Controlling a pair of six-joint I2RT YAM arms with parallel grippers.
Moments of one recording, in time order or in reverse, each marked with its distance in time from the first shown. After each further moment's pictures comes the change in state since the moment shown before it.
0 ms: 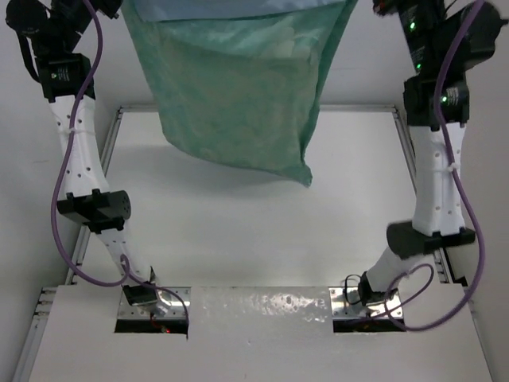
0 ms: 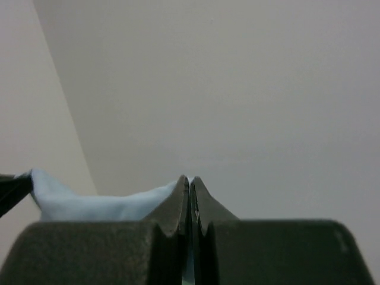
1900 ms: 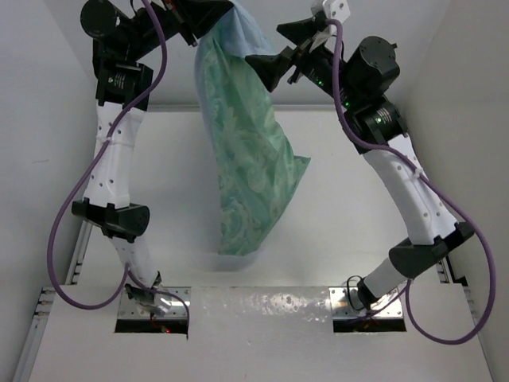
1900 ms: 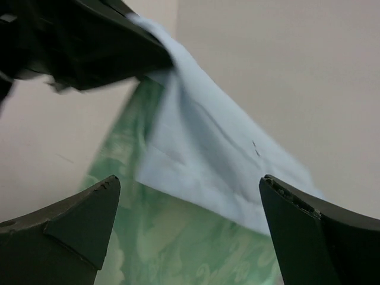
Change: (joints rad) left arm -0.405 -0.134 -0.152 -0.052 0.134 0.089; right arm 0.367 -0.160 -0.587 0.122 -0.141 -0.349
